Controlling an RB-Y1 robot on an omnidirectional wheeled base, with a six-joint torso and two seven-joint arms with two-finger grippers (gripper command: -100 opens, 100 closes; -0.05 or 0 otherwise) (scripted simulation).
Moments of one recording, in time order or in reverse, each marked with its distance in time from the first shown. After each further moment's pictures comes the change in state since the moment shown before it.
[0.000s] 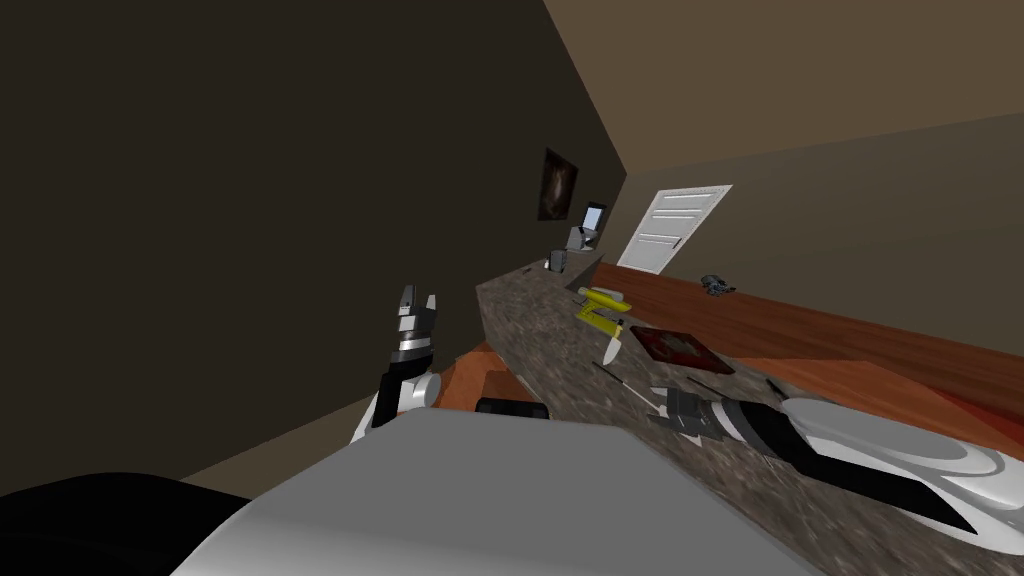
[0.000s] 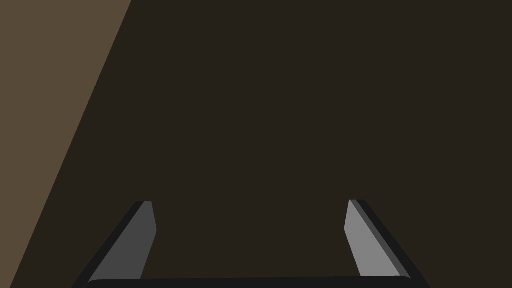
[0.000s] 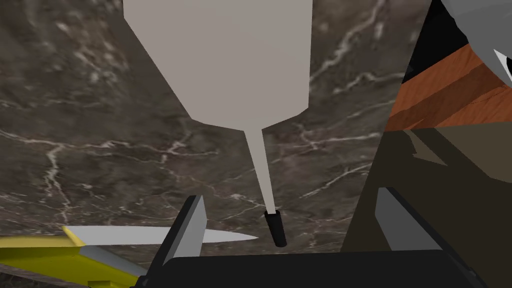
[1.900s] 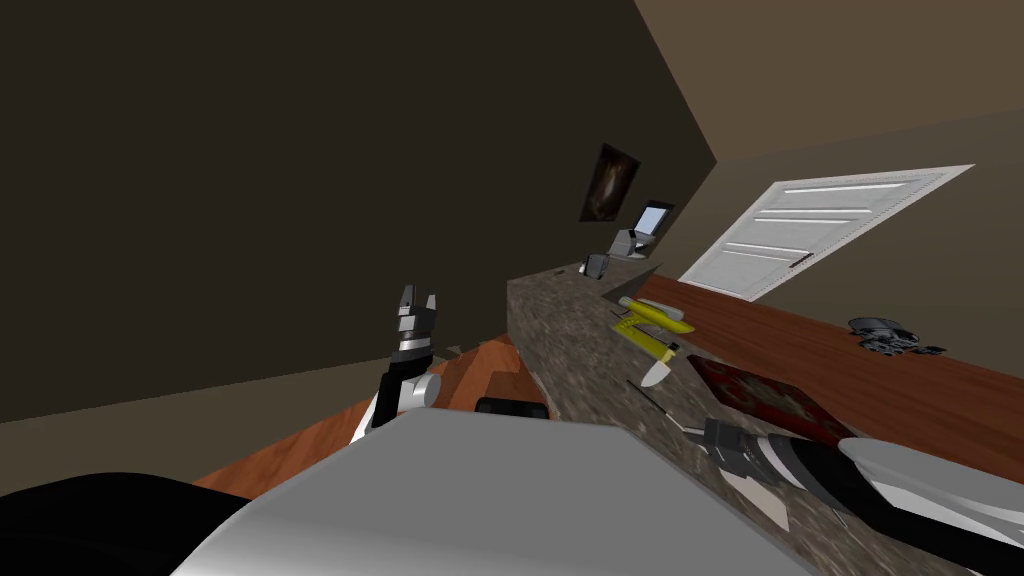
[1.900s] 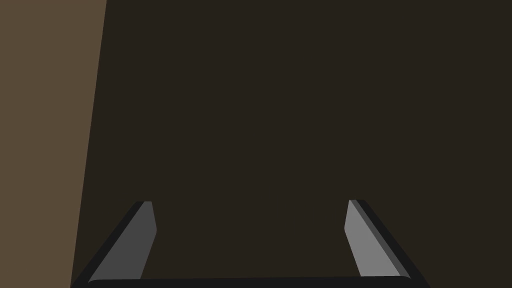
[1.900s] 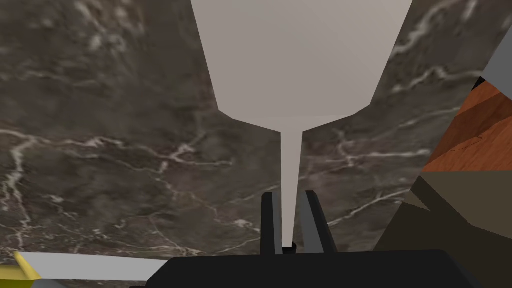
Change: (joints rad) left arm 0.000 0.000 0.000 0.000 0.000 0.000 0.000; right arm 0.018 0.054 0.068 0.200 0.005 -0.028 -0.018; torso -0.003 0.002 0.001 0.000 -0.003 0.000
